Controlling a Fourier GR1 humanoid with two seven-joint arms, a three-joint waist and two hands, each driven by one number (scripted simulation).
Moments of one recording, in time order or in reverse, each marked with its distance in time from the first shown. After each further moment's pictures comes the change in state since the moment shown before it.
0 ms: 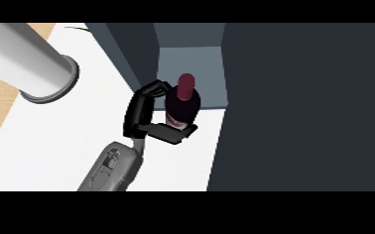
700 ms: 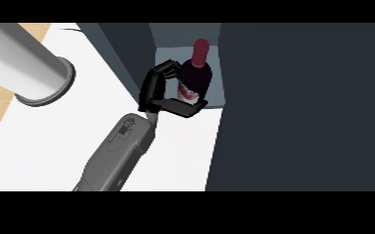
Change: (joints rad) left arm -0.273 -0.001 0.002 0.330 0.155 0.043 -0.076; right arm 0.032 0.021 -0.010 0.004 -0.025 0.043 -0.046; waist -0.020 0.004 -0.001
